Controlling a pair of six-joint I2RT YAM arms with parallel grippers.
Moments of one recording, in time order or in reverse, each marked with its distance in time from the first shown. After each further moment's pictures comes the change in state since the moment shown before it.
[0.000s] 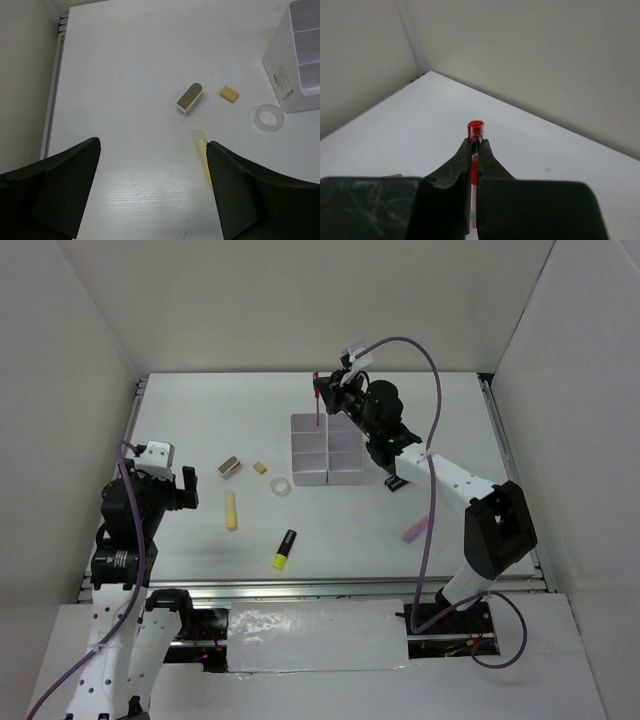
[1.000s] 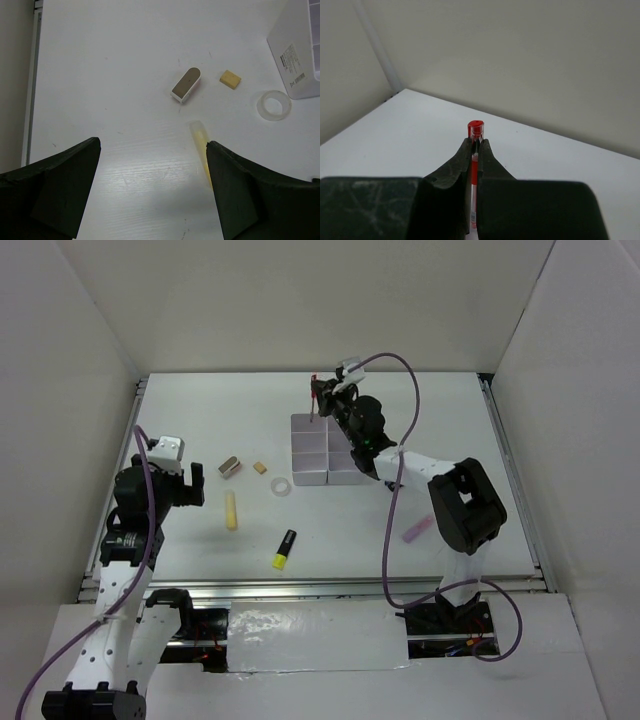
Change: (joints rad) left arm 0.000 0.127 -0.038 0.068 0.022 0.003; right arm 0.009 0.221 -0.039 0.355 0.144 0.014
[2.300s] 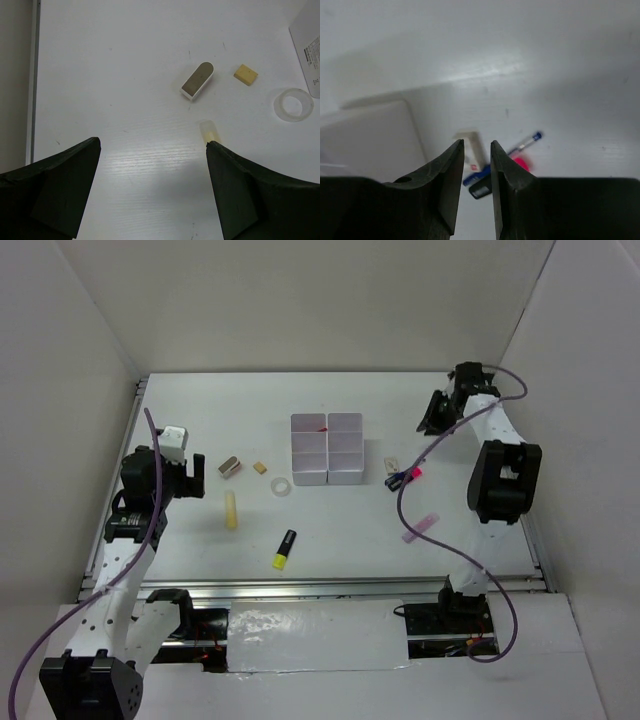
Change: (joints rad) left arm 0.000 0.149 0.045 0.022 -0.038 0.018; right arm -0.649 0.080 0.466 -1.463 -0.335 0.237
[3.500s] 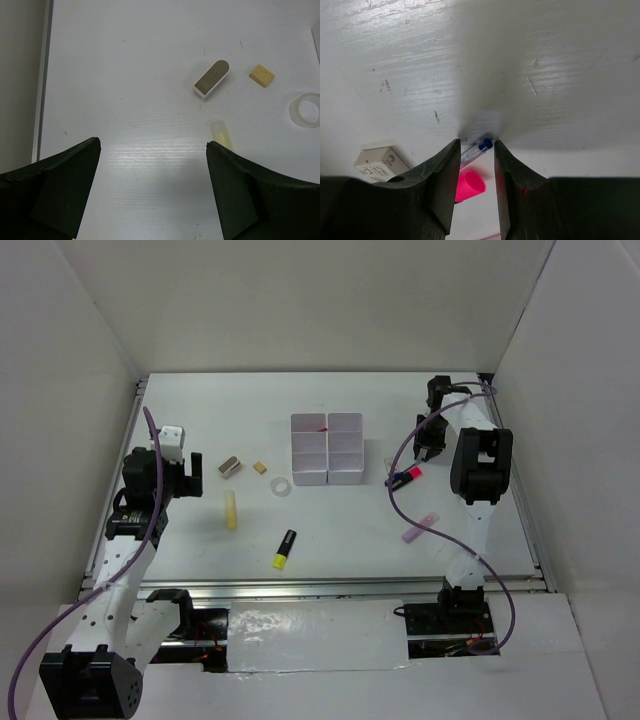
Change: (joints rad) left arm 0.000 0.023 0.004 0.000 -0.067 -0.021; right arm 0.059 0.373 0.201 -0.328 0.246 -0.121
